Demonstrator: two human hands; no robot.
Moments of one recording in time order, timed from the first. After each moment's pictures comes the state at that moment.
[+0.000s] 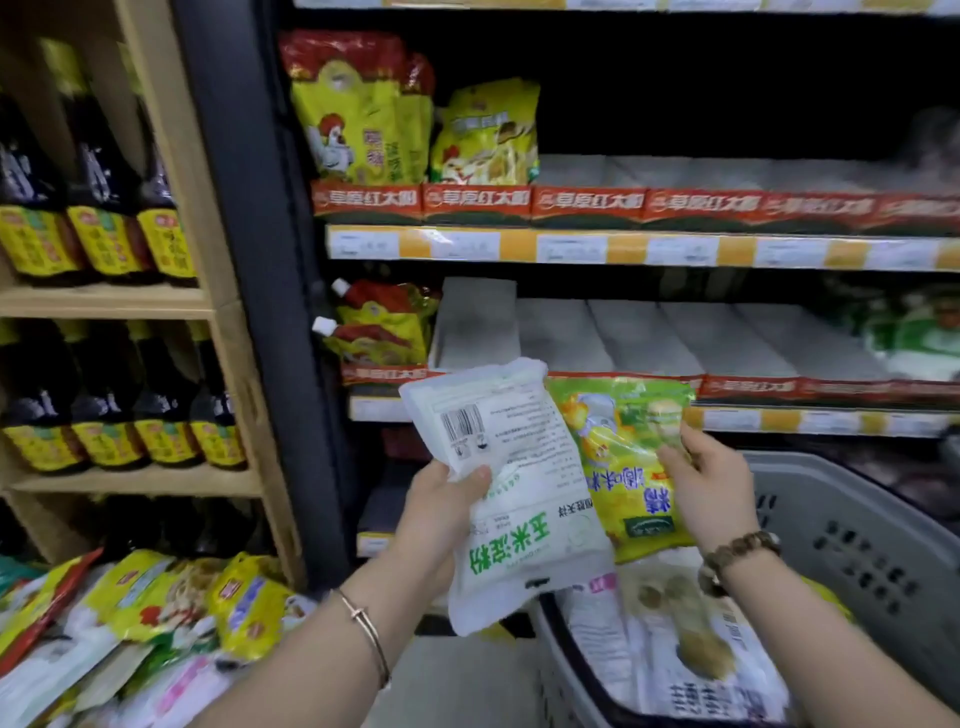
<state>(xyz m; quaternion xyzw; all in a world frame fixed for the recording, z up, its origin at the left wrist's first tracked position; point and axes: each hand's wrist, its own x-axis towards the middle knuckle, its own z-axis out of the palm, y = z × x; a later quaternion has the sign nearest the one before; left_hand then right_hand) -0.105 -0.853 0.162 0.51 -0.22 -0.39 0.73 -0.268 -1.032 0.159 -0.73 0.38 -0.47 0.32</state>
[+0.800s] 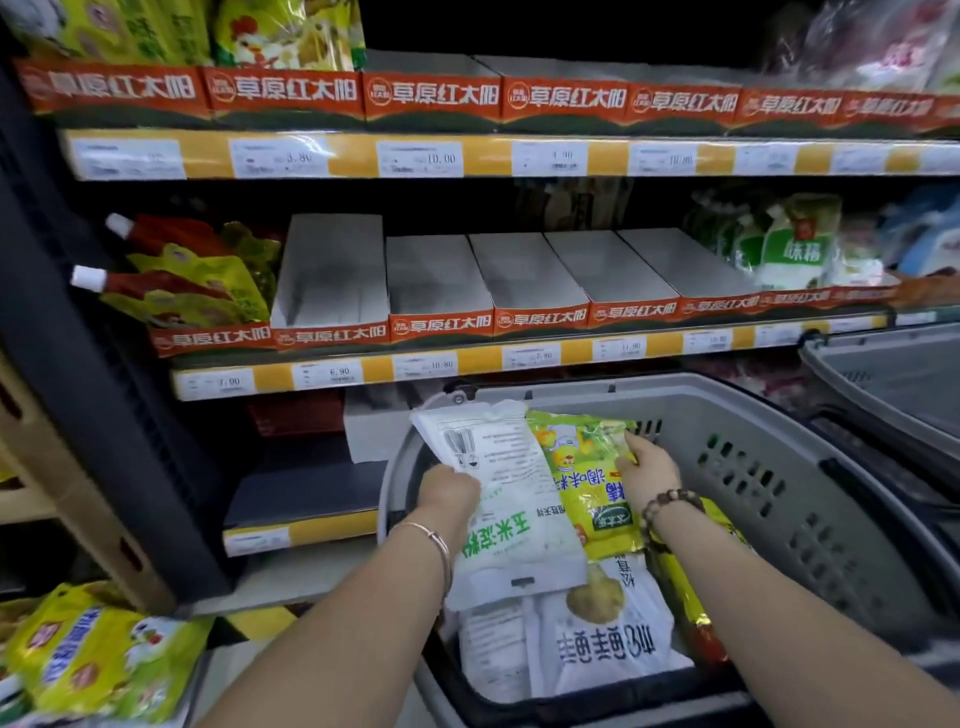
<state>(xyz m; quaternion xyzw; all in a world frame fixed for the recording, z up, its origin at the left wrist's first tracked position) -0.147 -1.026 0.053 0.78 -0.19 -0.36 0.48 -0.328 -1.141 0.050 -0.71 0.59 -0.24 0.29</state>
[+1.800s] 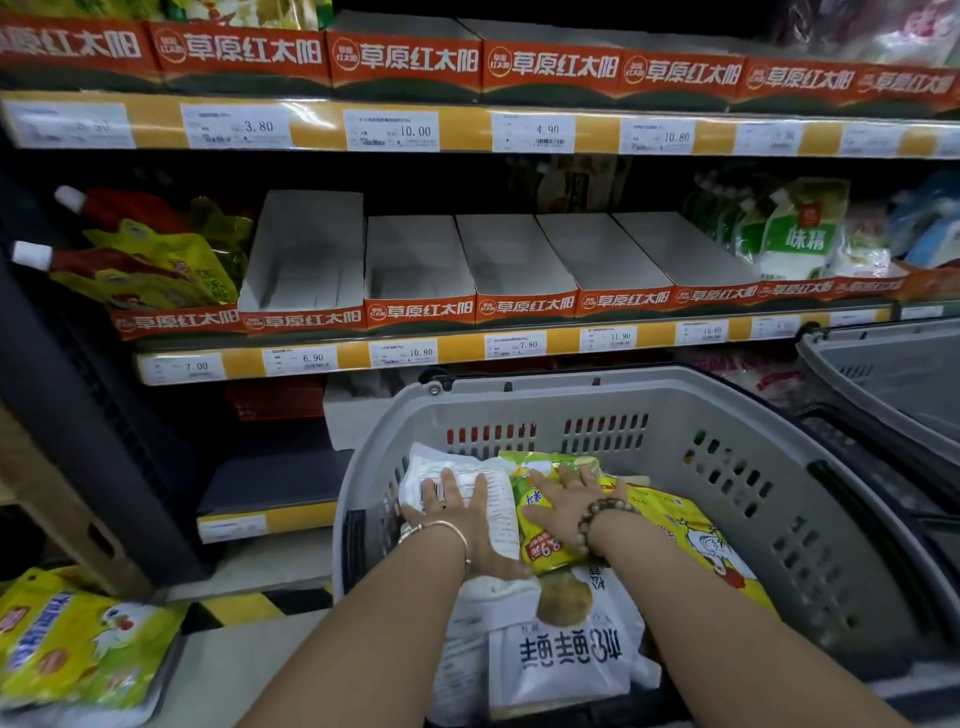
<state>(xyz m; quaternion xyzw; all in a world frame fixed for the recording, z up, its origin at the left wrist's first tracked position) -0.172 -1.038 0.017 0.82 -0.50 -0.25 -0.10 -0.302 -1.137 0.021 -0.86 0.46 0.17 0.14</state>
